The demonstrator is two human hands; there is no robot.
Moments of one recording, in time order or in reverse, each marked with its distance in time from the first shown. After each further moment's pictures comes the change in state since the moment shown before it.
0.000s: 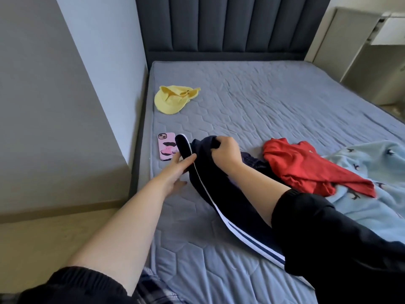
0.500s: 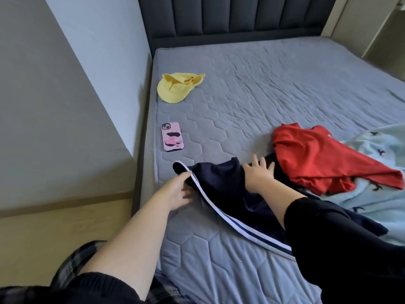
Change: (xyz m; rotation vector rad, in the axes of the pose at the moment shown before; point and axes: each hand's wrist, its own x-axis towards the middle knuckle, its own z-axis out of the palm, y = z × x) left_hand 0.010 -0.068 -0.011 -0.099 0.107 -0.368; right_hand -0.016 0.119 0.002 -0.875 -0.504 0.175
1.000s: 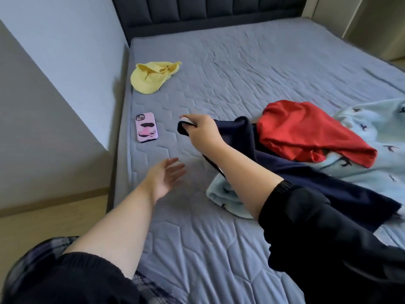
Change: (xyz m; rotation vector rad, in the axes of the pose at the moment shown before) left_hand 0.000 -0.013 0.053 -0.216 0.051 0.141; right_hand -0.054 -0.034 -0.078 1.185 0.420 -0.424
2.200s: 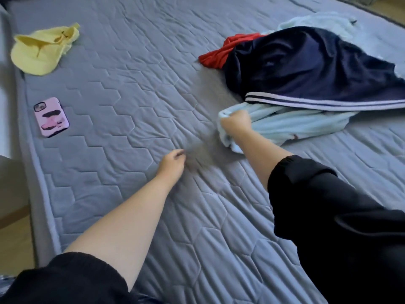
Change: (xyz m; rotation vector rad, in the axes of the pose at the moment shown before) left_hand 0.002 -0.149 0.147 0.969 -0.076 0.253; right_hand -0.085 0.193 -0.176 0.013 0.443 0.756
